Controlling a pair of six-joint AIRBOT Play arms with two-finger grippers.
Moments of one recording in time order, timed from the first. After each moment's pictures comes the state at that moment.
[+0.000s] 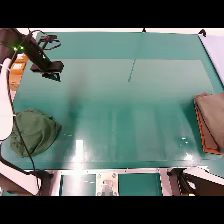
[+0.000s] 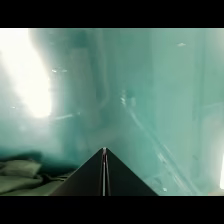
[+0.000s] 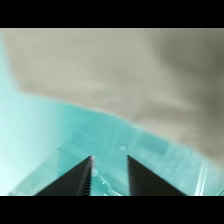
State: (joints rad) left arm -0.07 -1.75 2.03 1.33 -1.78 -1.50; right arm -1.20 -1.23 1.33 -1.10 1.63 1.79
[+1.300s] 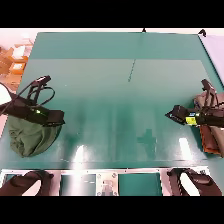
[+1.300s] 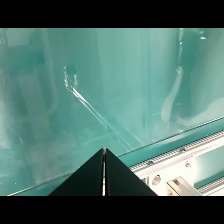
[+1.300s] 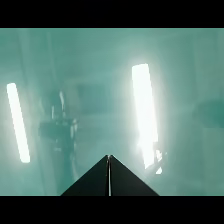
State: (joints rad) left arm -0.14 -0.87 0.93 1.17 -1.46 -1.59; right arm -0.17 -0.68 0.69 -1.05 1.22 1.62
